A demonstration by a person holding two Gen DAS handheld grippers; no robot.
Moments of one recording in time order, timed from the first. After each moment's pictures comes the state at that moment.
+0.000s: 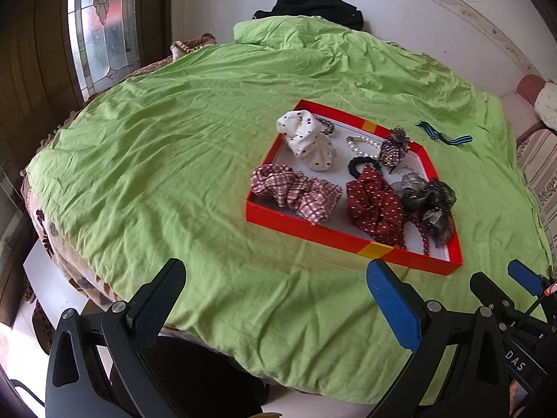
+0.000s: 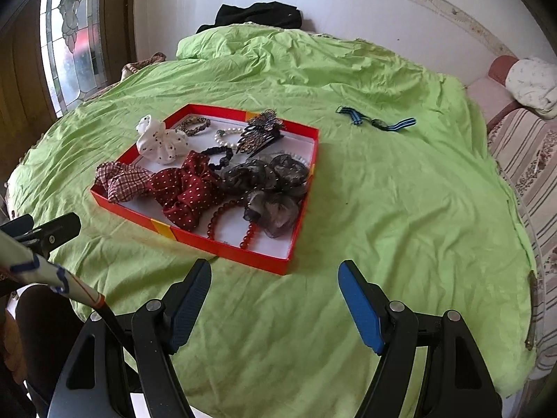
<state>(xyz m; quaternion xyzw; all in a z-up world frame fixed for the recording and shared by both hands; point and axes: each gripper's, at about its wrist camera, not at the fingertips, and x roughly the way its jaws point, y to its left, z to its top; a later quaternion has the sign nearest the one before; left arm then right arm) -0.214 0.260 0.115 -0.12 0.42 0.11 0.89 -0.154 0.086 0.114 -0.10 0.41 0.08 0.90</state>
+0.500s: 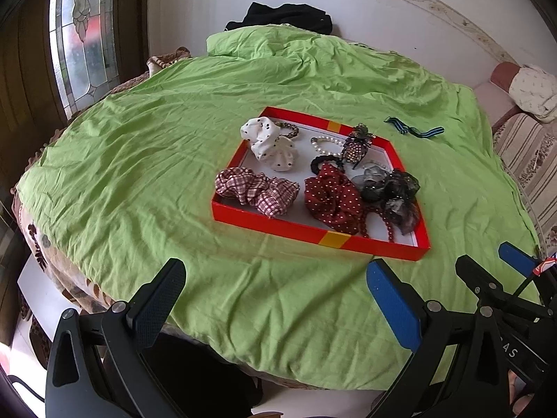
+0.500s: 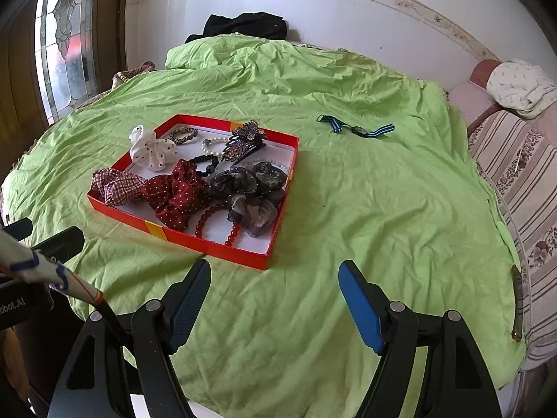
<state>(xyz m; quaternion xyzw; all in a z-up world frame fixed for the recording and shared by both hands) -0.228 0.229 0.129 -0.10 0.41 0.07 0.90 -0.170 0.077 0.129 -0.10 0.40 0.06 0.91</state>
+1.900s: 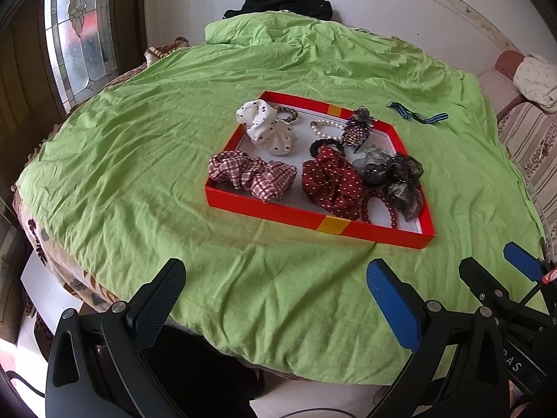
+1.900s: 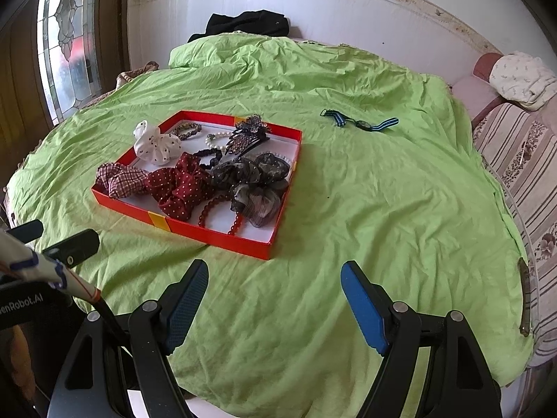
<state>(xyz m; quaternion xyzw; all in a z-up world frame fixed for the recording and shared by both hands) -0.222 0.223 0.117 -0.09 0.43 0.08 0.89 -0.175 0.073 0.118 -0.09 0.40 0.07 0.91</state>
